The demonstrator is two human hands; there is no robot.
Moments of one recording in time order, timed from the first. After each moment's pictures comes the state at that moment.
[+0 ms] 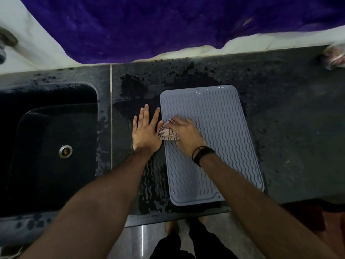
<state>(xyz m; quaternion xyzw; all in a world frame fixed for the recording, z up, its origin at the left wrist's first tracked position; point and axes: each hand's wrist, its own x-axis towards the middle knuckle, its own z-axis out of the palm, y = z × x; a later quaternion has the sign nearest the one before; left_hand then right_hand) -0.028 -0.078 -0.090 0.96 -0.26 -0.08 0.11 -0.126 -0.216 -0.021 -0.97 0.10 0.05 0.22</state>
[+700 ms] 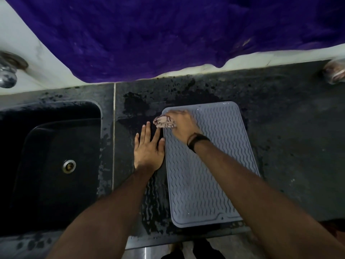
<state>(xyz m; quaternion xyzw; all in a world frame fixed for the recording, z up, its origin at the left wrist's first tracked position) -0.029 -0.081 -0.089 0.96 -0.24 -0.08 0.13 -0.039 -0.254 -0.012 -0.96 0.11 0.04 0.26</state>
